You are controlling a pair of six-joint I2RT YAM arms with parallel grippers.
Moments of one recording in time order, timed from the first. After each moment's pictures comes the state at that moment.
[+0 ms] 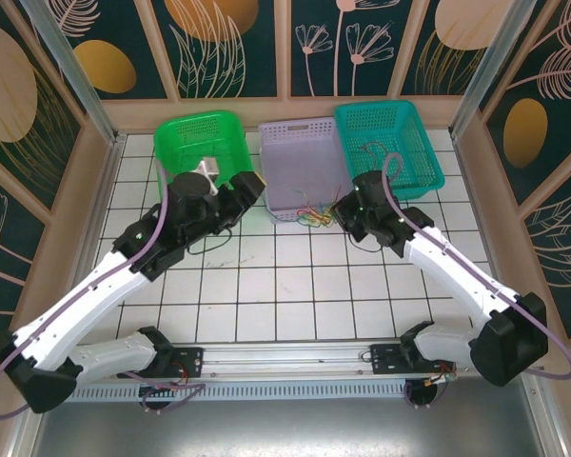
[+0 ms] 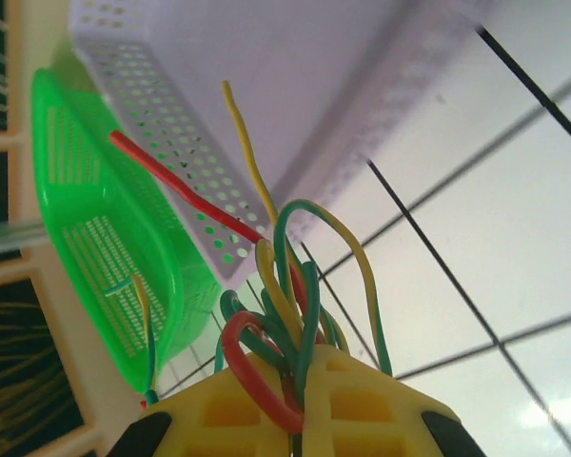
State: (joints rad) left arm -0.75 1.06 1.14 -0.43 -0.04 -1.24; right arm 0.53 1.22 0.99 -0.54 -0.09 1.39
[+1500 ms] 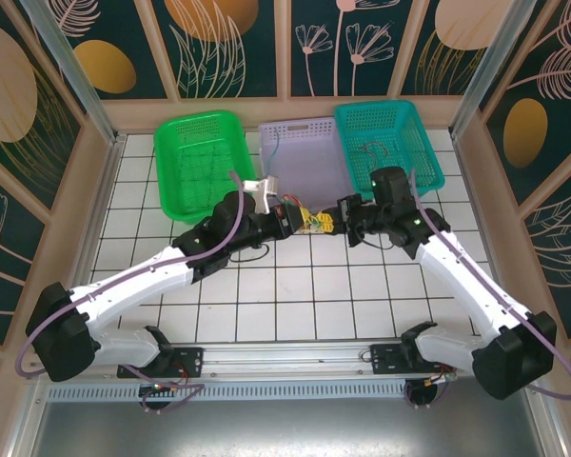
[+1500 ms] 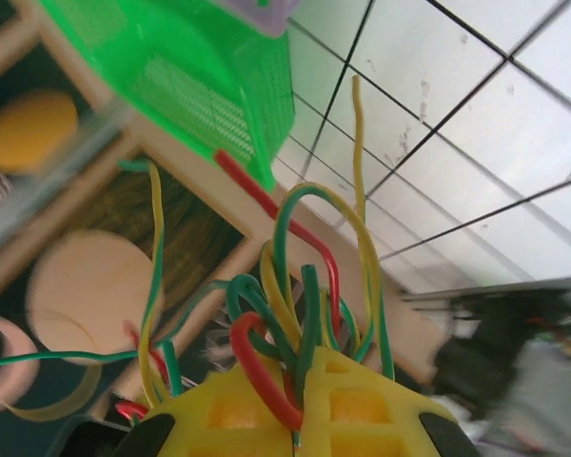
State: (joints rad) left arm -0.86 1.29 0.95 0.03 0.17 -0.93; right arm 0.44 1.17 1.02 -0.56 -0.66 1.71
